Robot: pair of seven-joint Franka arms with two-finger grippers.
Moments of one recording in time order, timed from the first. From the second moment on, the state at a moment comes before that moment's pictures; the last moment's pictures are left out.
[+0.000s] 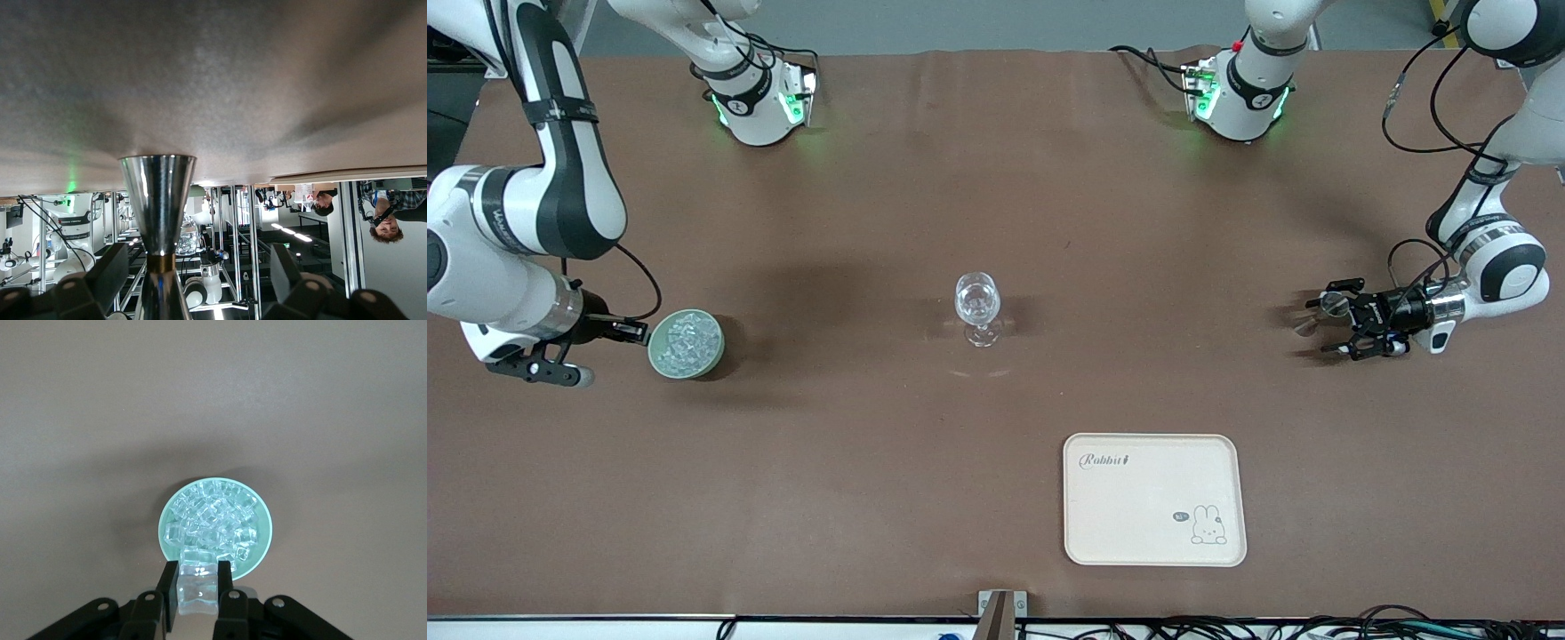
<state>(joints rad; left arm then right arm) 0.65 0.79 -0.10 -1.87 -1.02 1.65 -0.39 0.01 0.23 -0.08 -1.90 -0.02 2.03 0.13</state>
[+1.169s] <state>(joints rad) 0.72 0.77 -0.10 -1.83 -1.02 1.47 -0.38 0.03 0.22 -0.08 -1.88 -0.02 2.03 0.15</state>
